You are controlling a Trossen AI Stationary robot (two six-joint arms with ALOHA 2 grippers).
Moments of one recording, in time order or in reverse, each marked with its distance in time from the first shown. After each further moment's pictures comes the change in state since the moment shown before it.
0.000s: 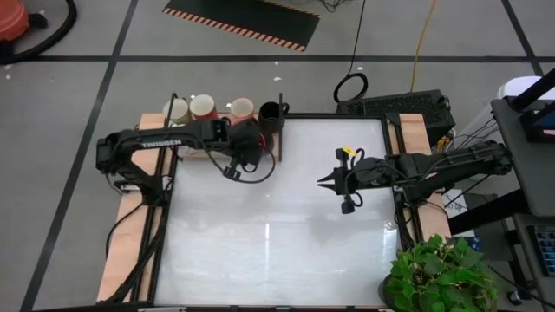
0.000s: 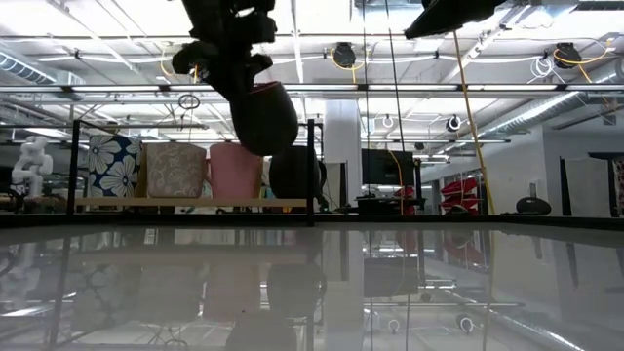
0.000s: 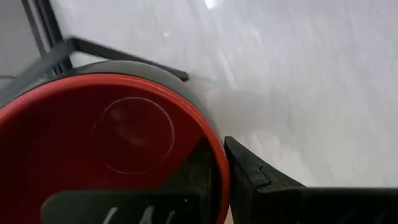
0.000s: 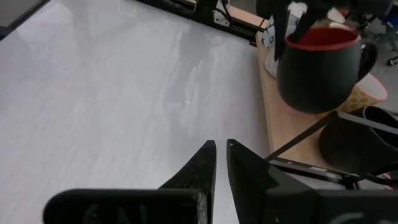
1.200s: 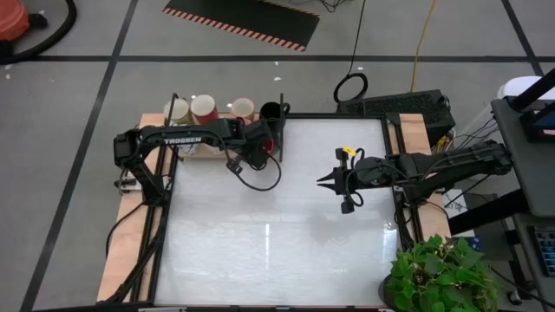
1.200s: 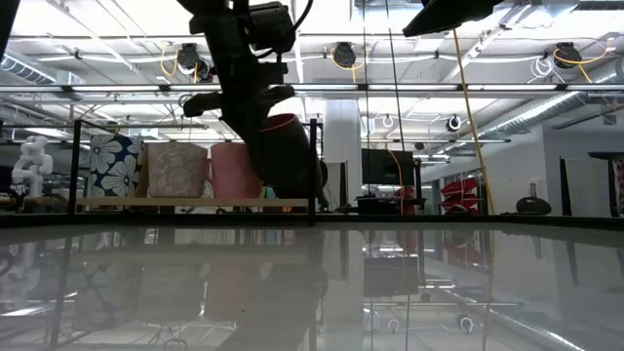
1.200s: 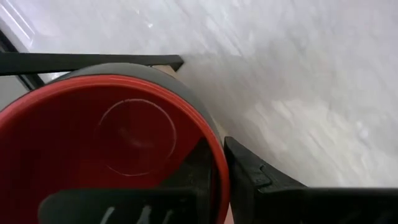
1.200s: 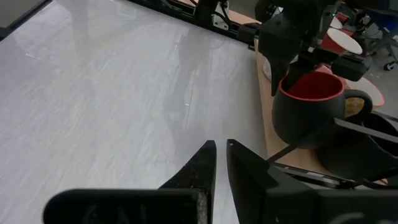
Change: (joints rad) left arm 0.048 0.157 0.000 0.069 -0.011 0.376; right arm -0.001 0.000 0.000 0.015 0.001 -0.015
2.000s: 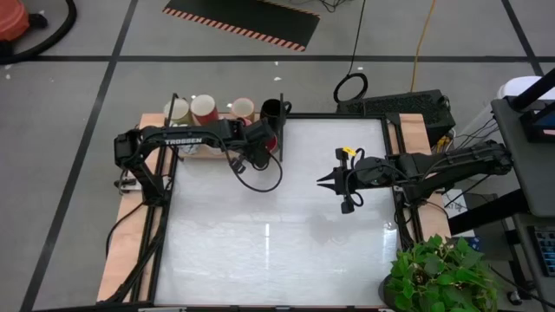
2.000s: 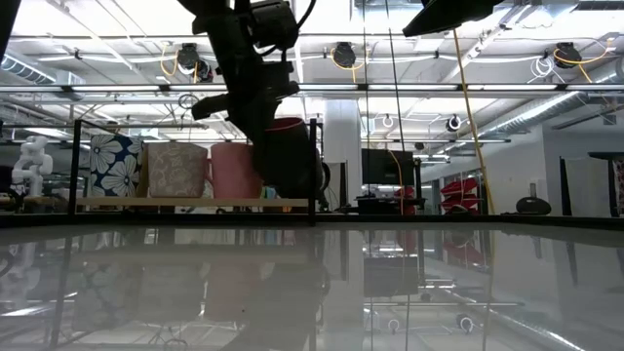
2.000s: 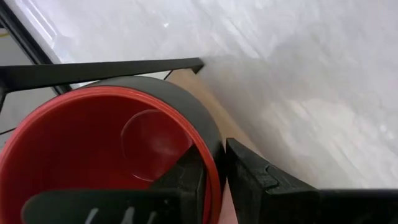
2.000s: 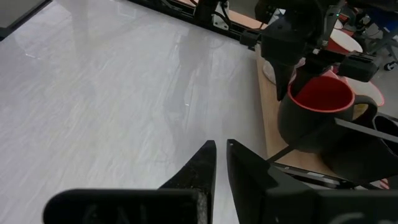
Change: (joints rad) left arm -0.005 0.004 0.000 0.059 -0.053 0.013; right arm 0.000 0.000 0.000 0.000 0.000 0.000
